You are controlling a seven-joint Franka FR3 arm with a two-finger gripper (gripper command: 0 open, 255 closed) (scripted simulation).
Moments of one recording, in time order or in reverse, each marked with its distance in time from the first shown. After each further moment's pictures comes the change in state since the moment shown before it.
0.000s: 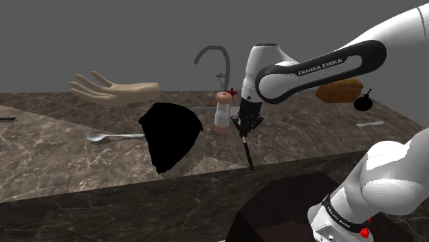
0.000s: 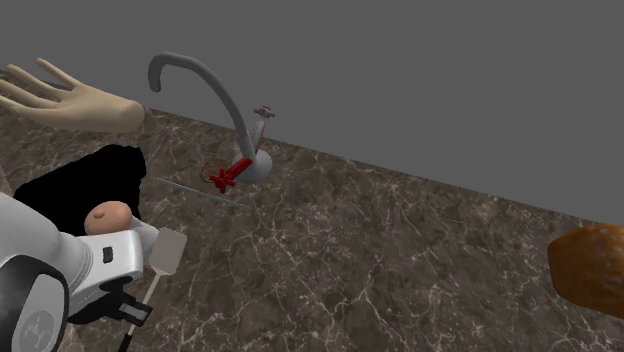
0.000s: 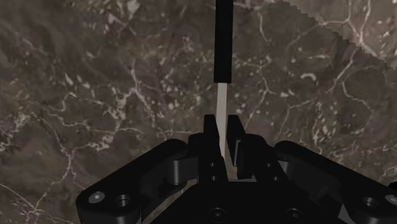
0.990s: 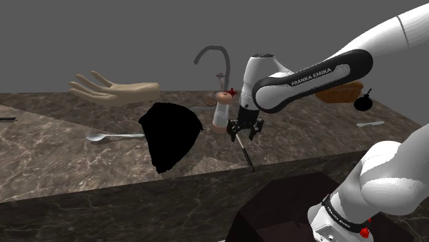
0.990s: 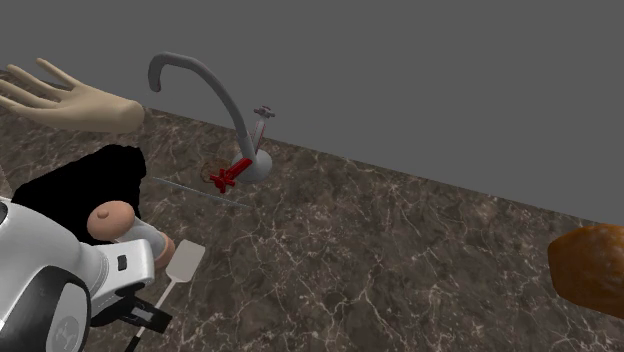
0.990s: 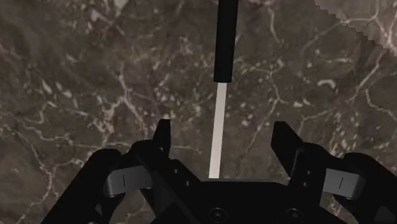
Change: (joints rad) arm 0.001 0.051 0.005 -0.040 0.000 0.091 0.001
